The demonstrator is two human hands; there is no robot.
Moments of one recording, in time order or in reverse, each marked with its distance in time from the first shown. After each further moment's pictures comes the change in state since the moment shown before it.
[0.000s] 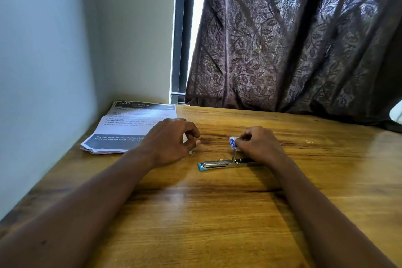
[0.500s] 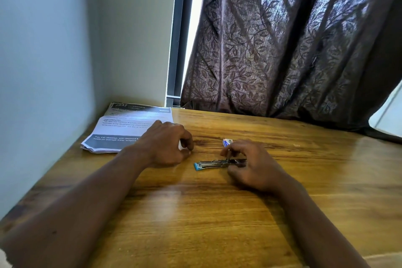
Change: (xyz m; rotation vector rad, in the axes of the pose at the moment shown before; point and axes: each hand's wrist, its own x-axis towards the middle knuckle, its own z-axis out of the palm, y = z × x) left_hand -0.002 0.006 -0.015 0.167 -0.169 0.041; right_hand -0.071 -0.011 -0.026 0.056 -0.140 -0.388
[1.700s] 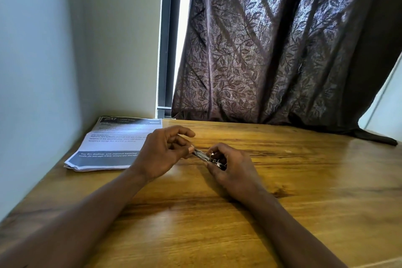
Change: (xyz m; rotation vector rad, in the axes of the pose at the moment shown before) left_hand -0.001 0.032 0.006 -0.832 0.323 -0.100; right_hand 0.009 -0.016 0.021 0.121 0.290 0.020
